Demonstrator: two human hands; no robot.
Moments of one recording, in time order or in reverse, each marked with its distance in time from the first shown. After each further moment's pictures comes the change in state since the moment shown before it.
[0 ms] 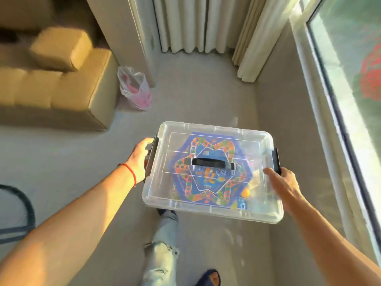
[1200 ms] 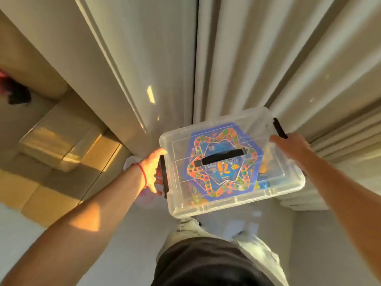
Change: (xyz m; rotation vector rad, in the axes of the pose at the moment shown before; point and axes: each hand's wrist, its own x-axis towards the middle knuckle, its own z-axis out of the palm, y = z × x) left_hand 0.419 0.750 0.095 -0.112 0.008 -0.272; right_hand 0.604 -0.911 0.193 -0.449 -0.151 -0.404
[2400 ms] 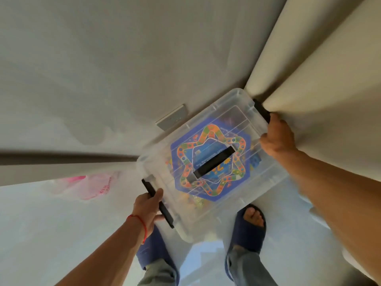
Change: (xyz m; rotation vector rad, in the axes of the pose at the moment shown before) left_hand 0.622 0.021 0.130 -0.710 0.566 -0.118; right_hand 0.615 -0.074 0.503 -0.551 -0.332 -0.668
